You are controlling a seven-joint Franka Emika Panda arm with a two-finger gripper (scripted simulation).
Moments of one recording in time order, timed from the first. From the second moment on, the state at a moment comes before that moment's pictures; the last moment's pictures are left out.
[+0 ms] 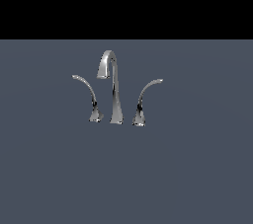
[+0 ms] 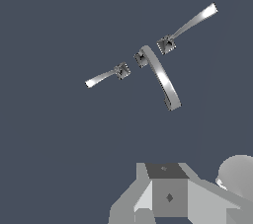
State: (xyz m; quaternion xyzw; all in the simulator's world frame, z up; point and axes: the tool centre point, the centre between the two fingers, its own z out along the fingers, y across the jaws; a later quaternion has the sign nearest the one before) arm -0.094 0.087 0.396 -0.94 0.32 0.08 0.09
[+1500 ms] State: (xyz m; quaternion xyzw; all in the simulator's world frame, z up) arm 0.028 0.143 0.218 -0.73 0.68 0.05 0.02
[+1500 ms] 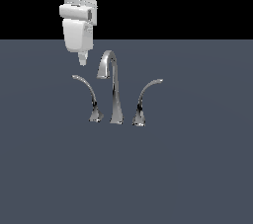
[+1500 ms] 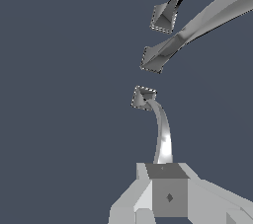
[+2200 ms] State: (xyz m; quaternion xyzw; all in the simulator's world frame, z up) arm 0.052 0.153 0.173 -0.66 0.75 0.00 0.00
